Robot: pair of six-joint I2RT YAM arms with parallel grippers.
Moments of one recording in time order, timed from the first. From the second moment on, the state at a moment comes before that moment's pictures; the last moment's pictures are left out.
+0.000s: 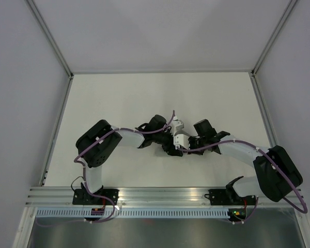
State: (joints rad) left arm -0.81 1.92 0.94 0.29 0.68 -0.16; right arm 0.53 1.36 0.61 -0.33 -0.38 -0.96
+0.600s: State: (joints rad) left arm -0.72 1.75 0.74 0.38 0.54 -0.25; right arm 0.54 1.53 0.80 -0.43 -0.48 -0.98
